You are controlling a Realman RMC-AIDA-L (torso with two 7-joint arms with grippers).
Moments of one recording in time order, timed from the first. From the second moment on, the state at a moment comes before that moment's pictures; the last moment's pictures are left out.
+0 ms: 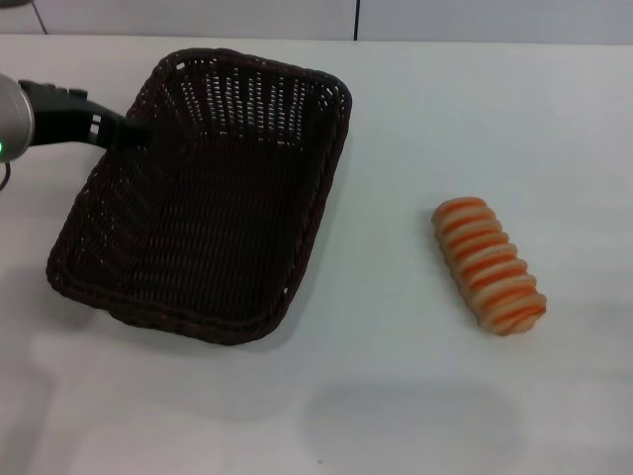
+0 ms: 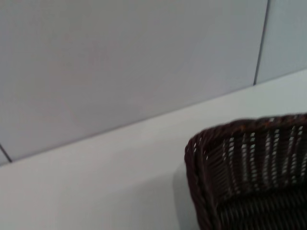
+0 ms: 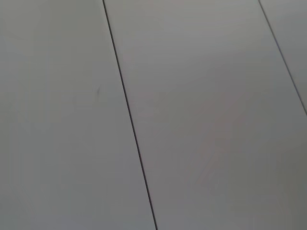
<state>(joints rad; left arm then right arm) -0.19 -2.06 -1.63 -1.72 2.73 -1.04 0.31 0.09 2.08 0.39 0.33 -1.63 -1.69 0.14</state>
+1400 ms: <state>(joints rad) -0.29 -2.06 -1.65 -1.60 2.74 -1.14 0.51 0.10 2.08 0.37 0.32 -1.63 -1.74 0.21</state>
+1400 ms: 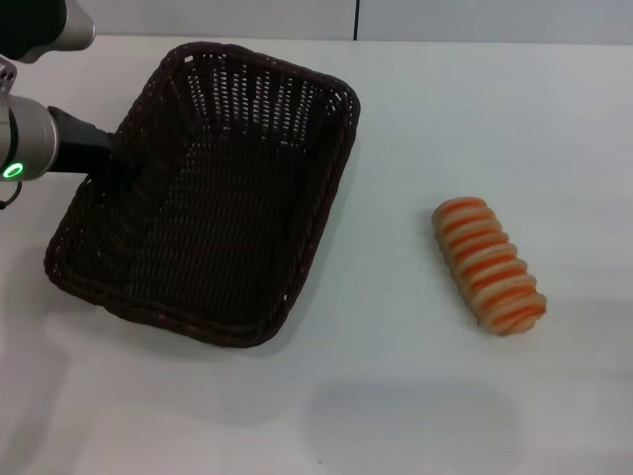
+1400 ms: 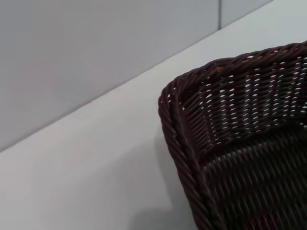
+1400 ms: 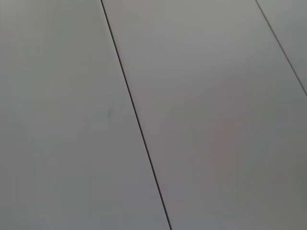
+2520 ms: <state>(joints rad) -0.76 -2.06 -2.07 -1.23 2.30 -1.73 1.36 0.09 2.08 0.35 0.32 -1.63 -1.78 0.21</state>
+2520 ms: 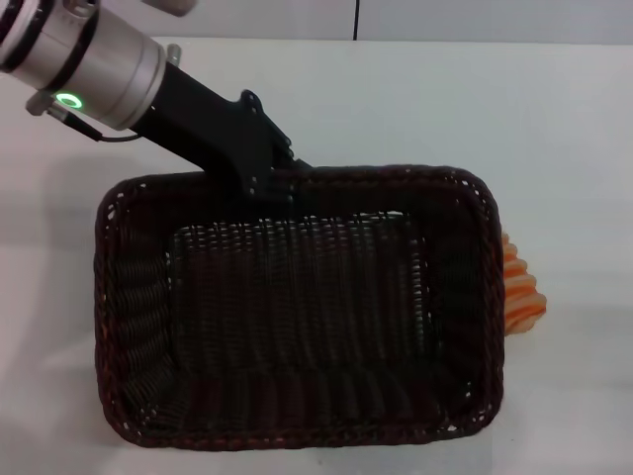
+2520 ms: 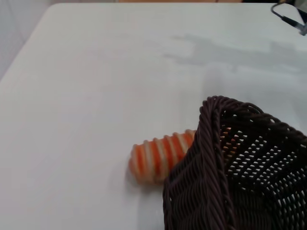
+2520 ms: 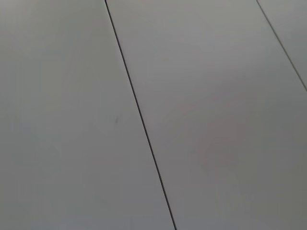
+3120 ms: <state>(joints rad) -0.79 -2.06 -2.05 -1.19 2.31 -1.66 1.40 0.08 2.08 0.35 0.32 -1.62 -1.77 0.21</state>
